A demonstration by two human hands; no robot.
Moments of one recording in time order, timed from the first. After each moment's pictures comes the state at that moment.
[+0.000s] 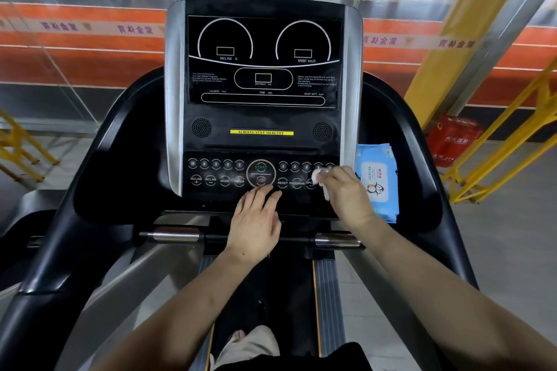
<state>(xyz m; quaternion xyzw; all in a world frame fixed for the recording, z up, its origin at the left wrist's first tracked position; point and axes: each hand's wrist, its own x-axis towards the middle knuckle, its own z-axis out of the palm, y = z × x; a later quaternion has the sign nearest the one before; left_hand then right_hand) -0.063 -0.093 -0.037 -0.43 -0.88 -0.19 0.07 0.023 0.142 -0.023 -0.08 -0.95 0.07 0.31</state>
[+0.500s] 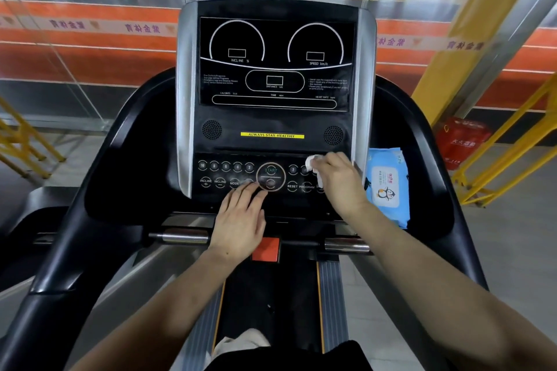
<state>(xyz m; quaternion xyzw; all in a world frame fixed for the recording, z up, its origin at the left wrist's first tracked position) -0.098 -0.129 -0.031 -0.44 -0.88 -0.16 0.10 -0.018 0.128 0.000 -0.08 -0.94 0.05 0.31</state>
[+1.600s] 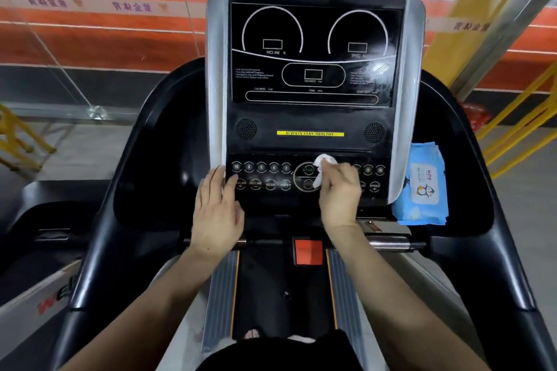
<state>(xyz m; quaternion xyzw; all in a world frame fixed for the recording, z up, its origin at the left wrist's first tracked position) -0.189 -0.213 -0.033 -0.36 -0.90 -0.20 0.14 -0.072 0.018 -0.018 -0.30 -0.85 0.18 0.40</state>
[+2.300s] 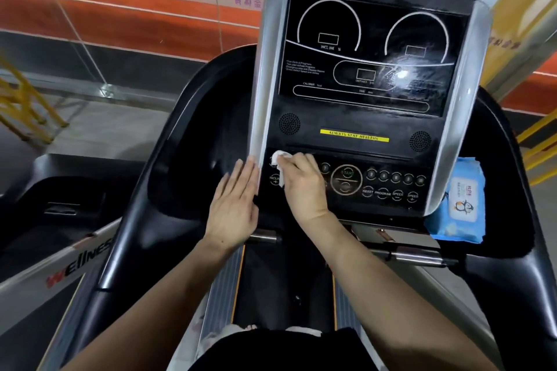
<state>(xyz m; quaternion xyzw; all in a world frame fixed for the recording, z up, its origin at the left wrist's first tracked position) -0.224 -0.247 -0.057 -0.40 -0.89 -0.18 0.09 -0.162 -0.083 0.002 -0.11 -0.92 0.13 0.34</state>
